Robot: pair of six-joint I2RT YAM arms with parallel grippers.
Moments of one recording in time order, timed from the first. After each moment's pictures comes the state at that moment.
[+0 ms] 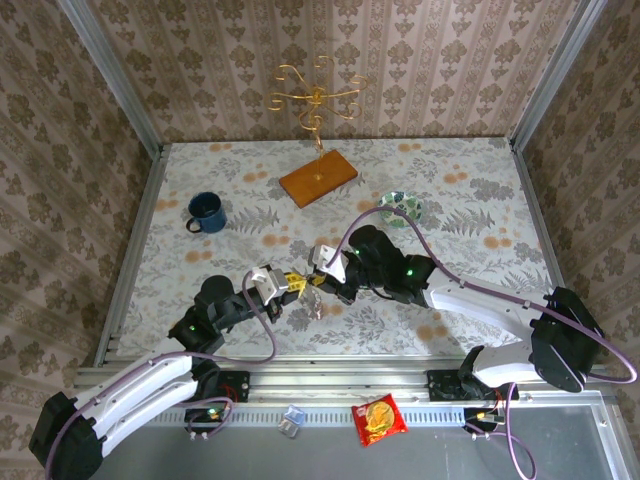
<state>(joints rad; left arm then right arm) -0.75 0.64 0.22 0.31 0.42 0.15 0.86 1.34 0.88 -0.16 -0.32 -0.35</state>
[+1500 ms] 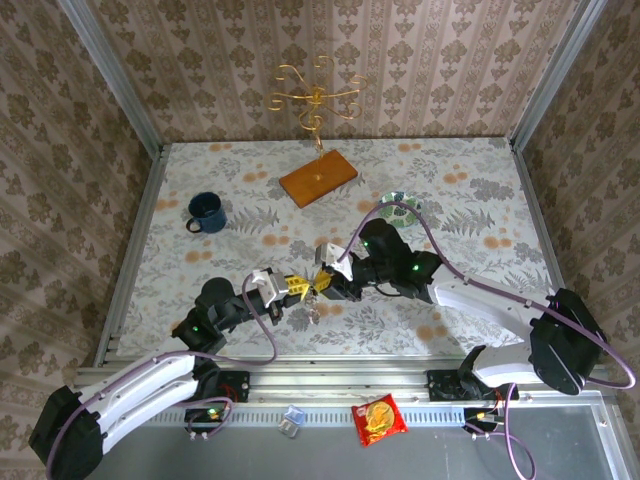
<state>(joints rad) -0.76 0.67 0.18 0.43 0.48 0.14 0.78 1.33 0.86 -0.13 -0.59 -0.33</state>
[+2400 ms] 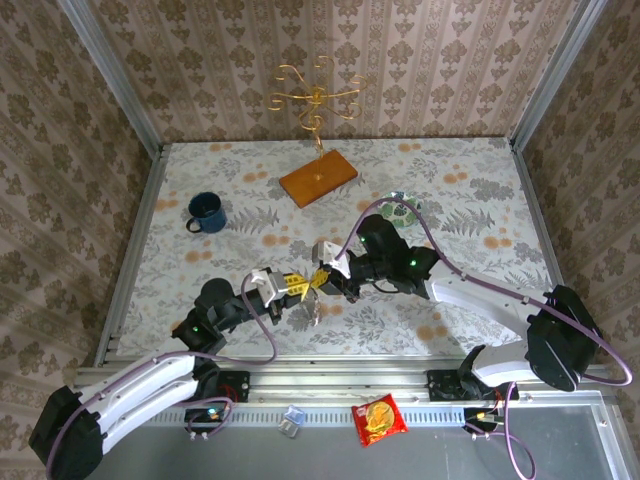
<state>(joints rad) -0.76 0.67 0.18 0.43 0.46 0.12 0.78 1.36 0.91 -0.19 -0.63 -0.37</state>
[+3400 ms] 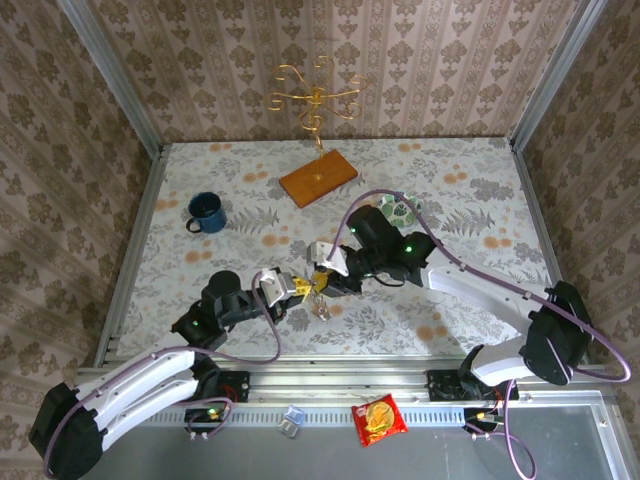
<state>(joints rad) -0.77 0.70 0.26 0.25 0.46 0.22 0.77 1.38 1.06 -0.47 -0.58 -0.51</state>
